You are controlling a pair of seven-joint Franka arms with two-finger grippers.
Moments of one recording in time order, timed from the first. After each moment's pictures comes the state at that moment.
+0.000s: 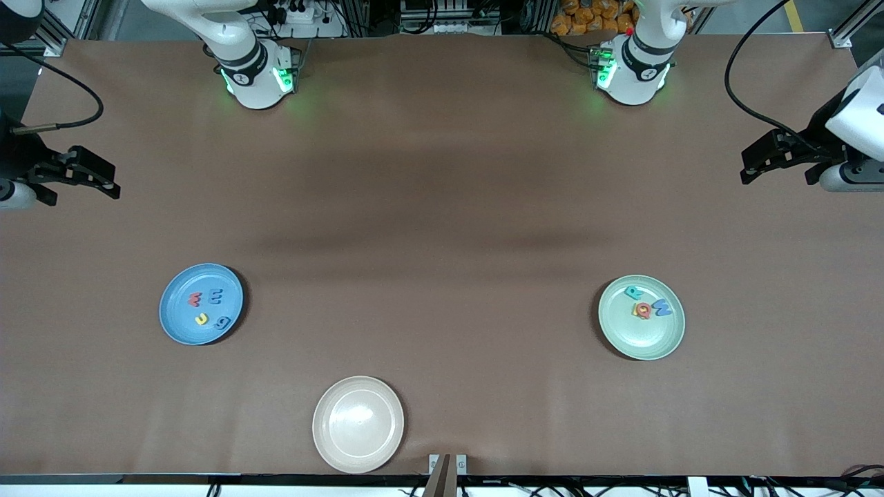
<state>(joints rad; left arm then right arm) -0.05 -0.01 -0.04 -1.56 0.01 1.57 -0.08 0.06 0.02 -0.07 -1.56 0.00 1.59 -0.11</state>
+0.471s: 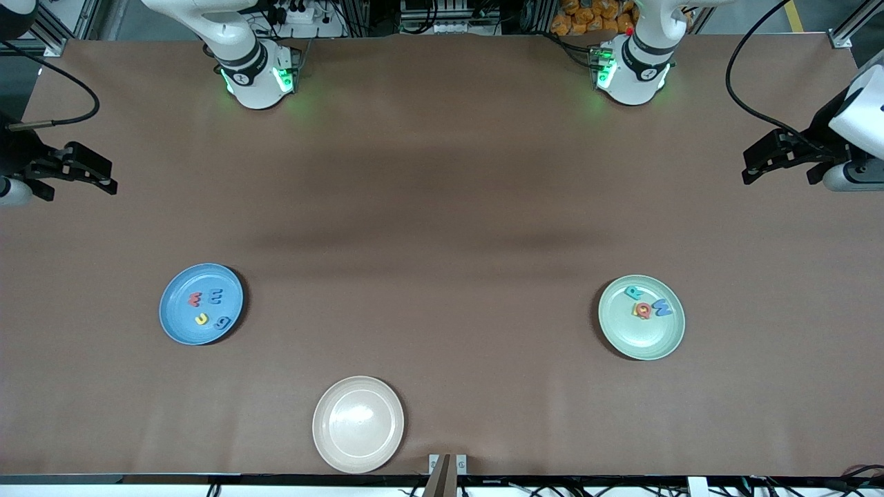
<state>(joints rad) -0.05 -0.01 -0.03 -1.56 0.01 1.57 -0.08 0.06 0.01 -0.07 -1.56 0.00 1.57 -0.11</state>
